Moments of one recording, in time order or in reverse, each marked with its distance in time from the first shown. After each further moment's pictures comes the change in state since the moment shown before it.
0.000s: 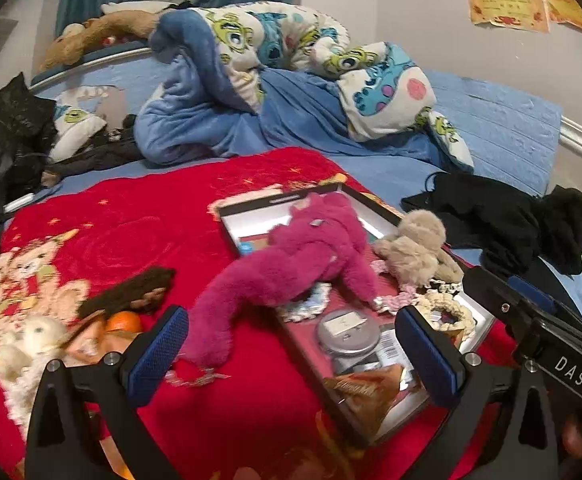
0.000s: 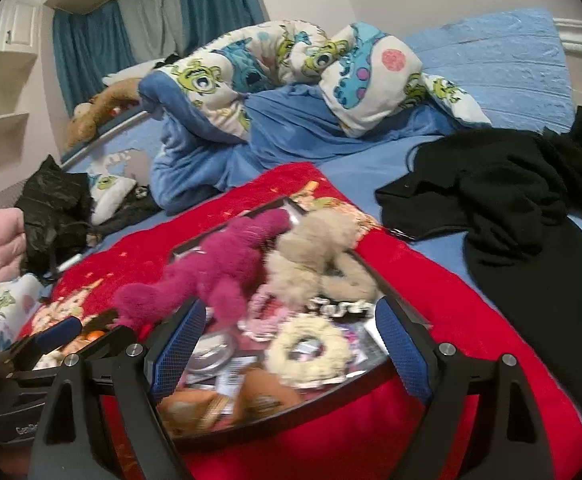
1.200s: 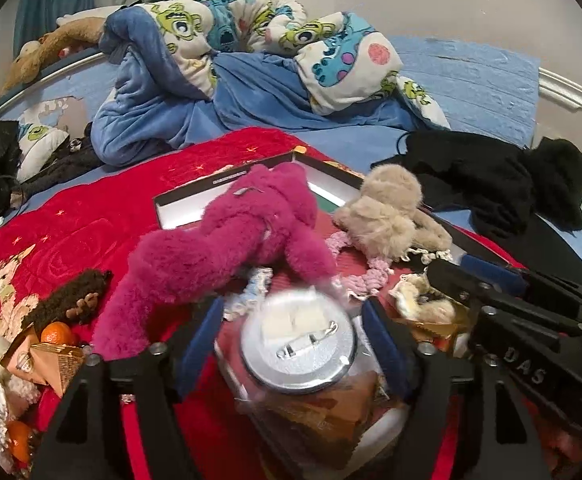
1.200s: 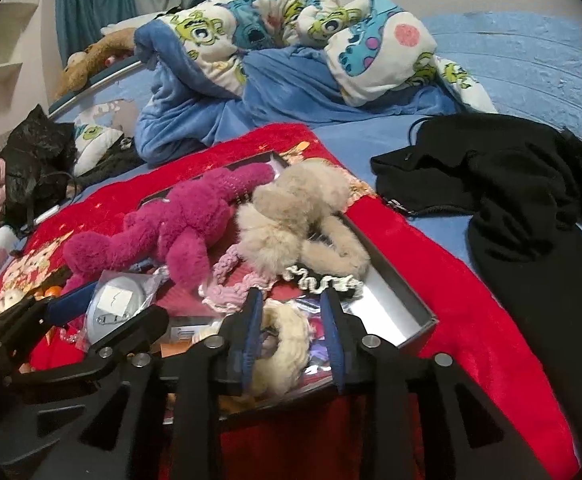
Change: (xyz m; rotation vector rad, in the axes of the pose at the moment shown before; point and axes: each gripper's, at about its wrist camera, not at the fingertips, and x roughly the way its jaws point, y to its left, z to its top) left arm 0.058 -0.053 -0.014 0.116 0.051 -0.058; right arm 0.041 -0.013 -0.012 -0.094 0.128 -0.082
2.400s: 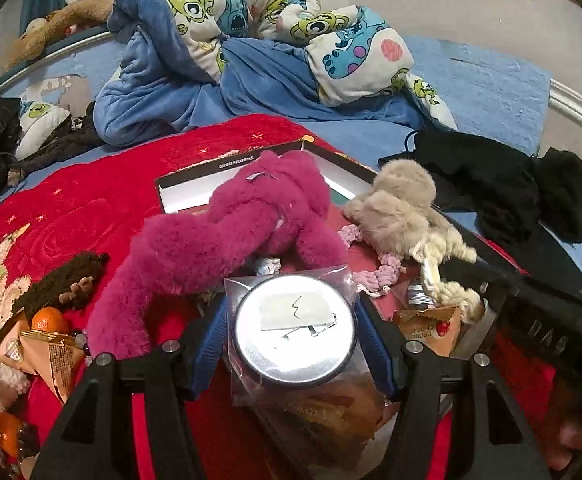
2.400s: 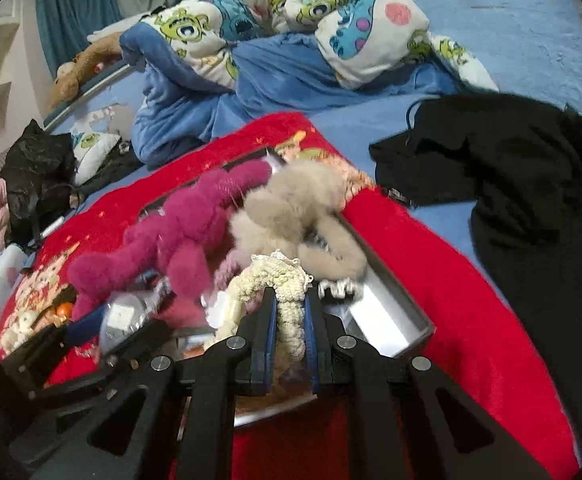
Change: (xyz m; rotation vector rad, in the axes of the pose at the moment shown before) left arm 0.013 0.008 0.001 -0.044 0.041 -0.025; right arm 0.006 -0.007 0.011 0.064 0.078 0.033
